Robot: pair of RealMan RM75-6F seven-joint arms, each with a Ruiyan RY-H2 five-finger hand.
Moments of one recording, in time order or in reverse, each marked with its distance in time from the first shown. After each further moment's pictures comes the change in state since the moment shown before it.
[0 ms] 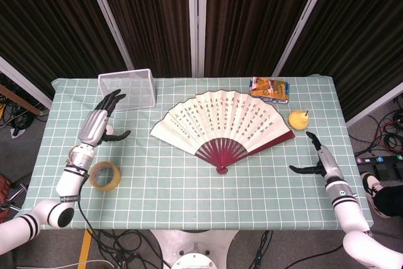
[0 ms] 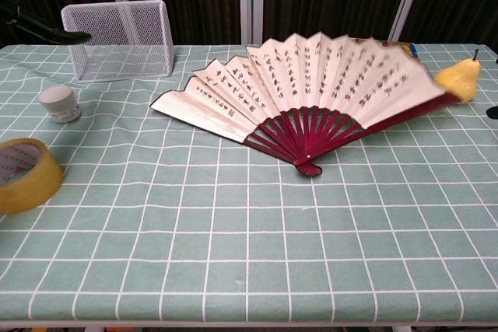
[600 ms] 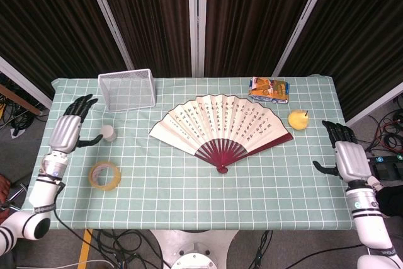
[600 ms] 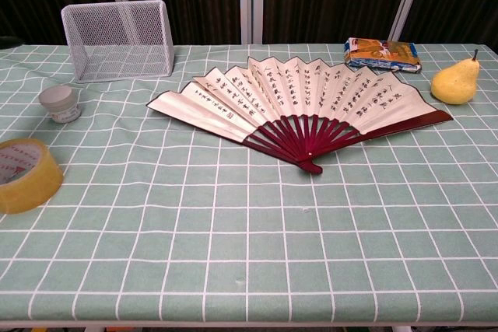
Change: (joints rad) left arm 0.107 0.113 0.077 -0.005 0.017 0.097 0.117; right arm -0.041 0.093 -0.184 -0.005 -0.480 0.415 -0.155
